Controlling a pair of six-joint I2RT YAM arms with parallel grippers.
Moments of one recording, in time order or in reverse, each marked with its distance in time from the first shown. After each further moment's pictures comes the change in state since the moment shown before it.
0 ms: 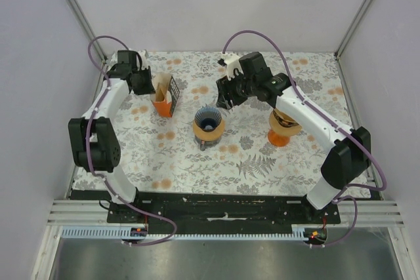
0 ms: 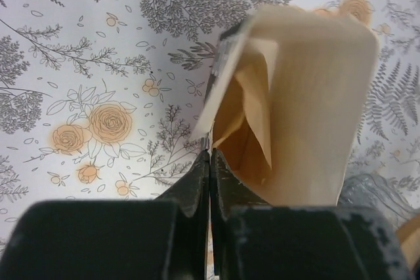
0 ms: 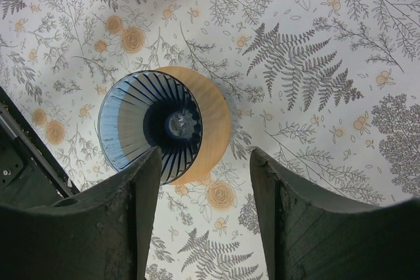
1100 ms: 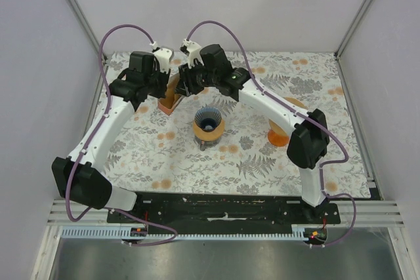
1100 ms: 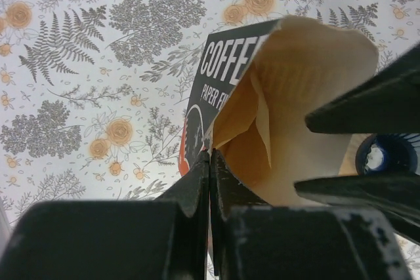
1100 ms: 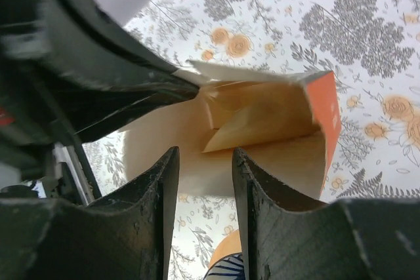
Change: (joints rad) left arm -0.275 -0.378 -0.064 -0.082 -0.156 0.251; right arm 0.164 0.334 0.378 0.252 -0.065 0.213
